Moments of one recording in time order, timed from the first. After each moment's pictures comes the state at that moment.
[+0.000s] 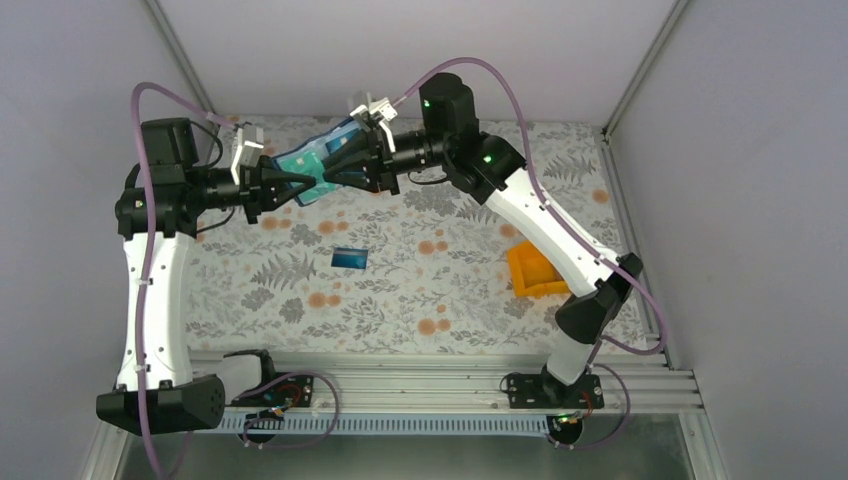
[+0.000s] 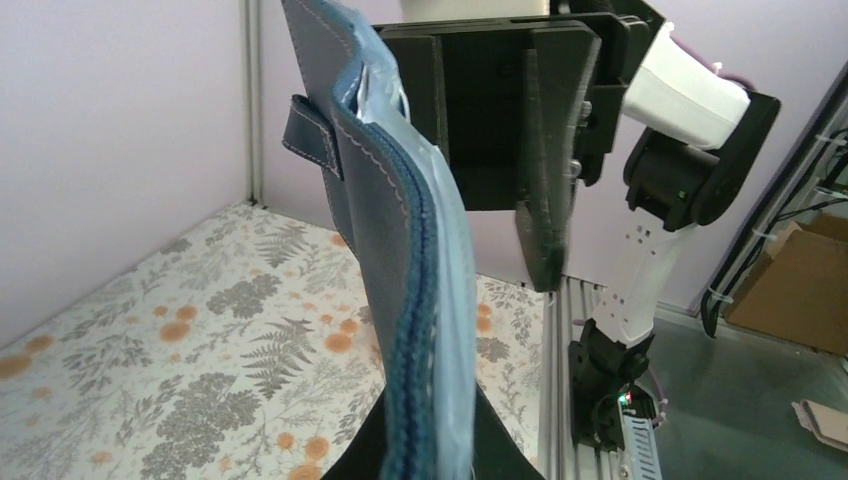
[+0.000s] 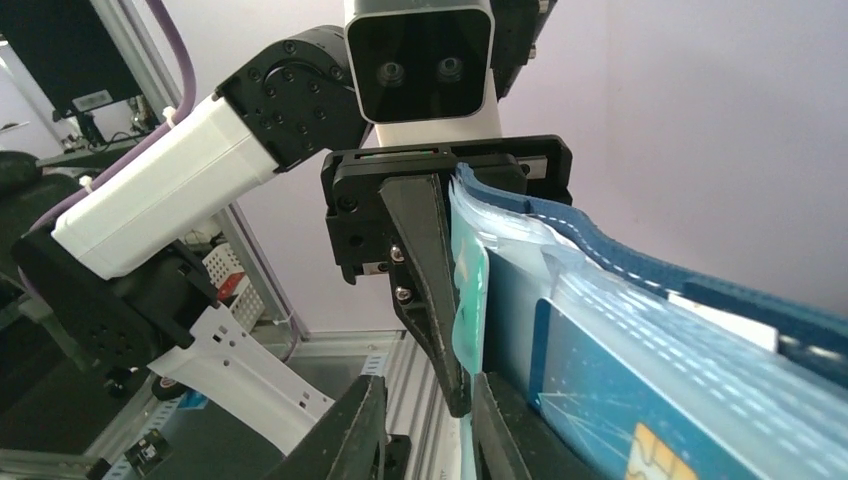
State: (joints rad) left arm 0.10 1.15 1.49 -0.97 1.42 0.44; right arm 0.80 1.76 2.01 -0.43 -1.01 0.07
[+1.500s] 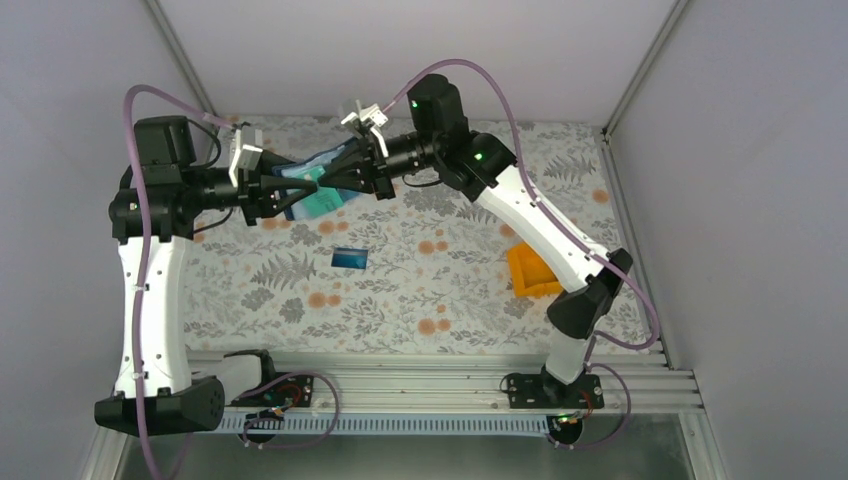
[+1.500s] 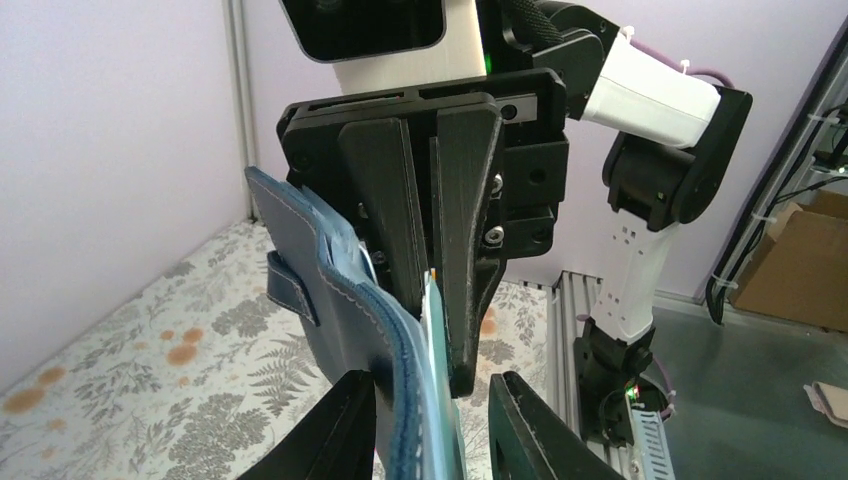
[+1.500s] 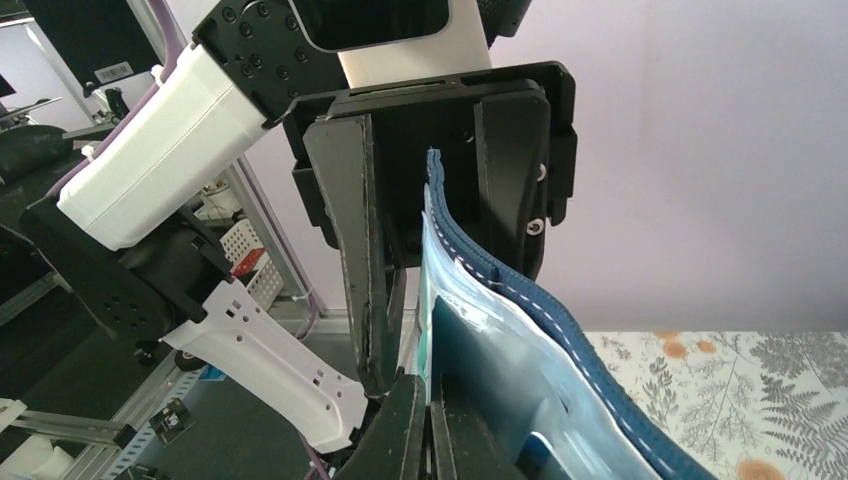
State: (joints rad) left arm 0.09 1.15 1.55 -1.02 1.41 0.50; right arm 0.81 1.81 2.07 -0.50 -1.04 0.02
